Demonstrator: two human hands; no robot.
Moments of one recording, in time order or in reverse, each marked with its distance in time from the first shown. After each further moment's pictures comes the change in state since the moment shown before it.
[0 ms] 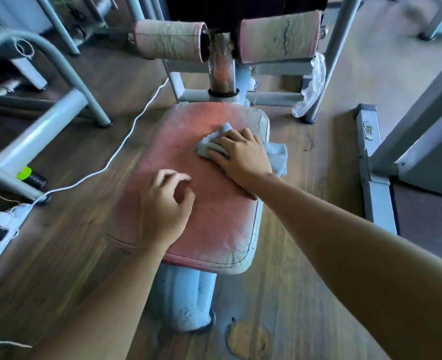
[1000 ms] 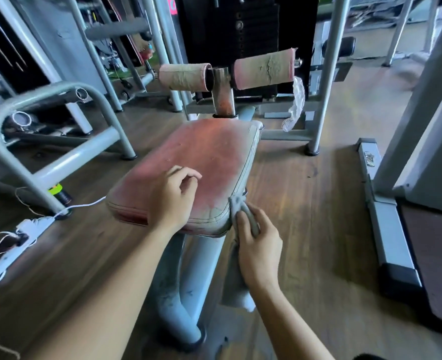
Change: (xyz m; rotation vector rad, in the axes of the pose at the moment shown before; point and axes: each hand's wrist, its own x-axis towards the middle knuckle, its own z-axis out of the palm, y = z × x) left_hand -0.060 0.036 0.018 -0.110 0.167 0.082; right_hand -0.239 -0.052 -0.010 0.956 0.383 0.539
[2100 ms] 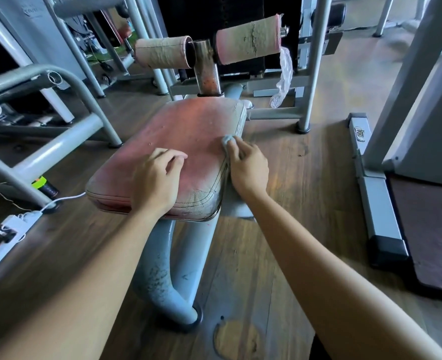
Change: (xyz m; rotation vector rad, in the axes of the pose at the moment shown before) left_hand 0.007 -0.003 0.006 0.076 -0.029 -0.040; right_hand 0.112 -0.006 0.027 -0.283 -0.023 -0.051
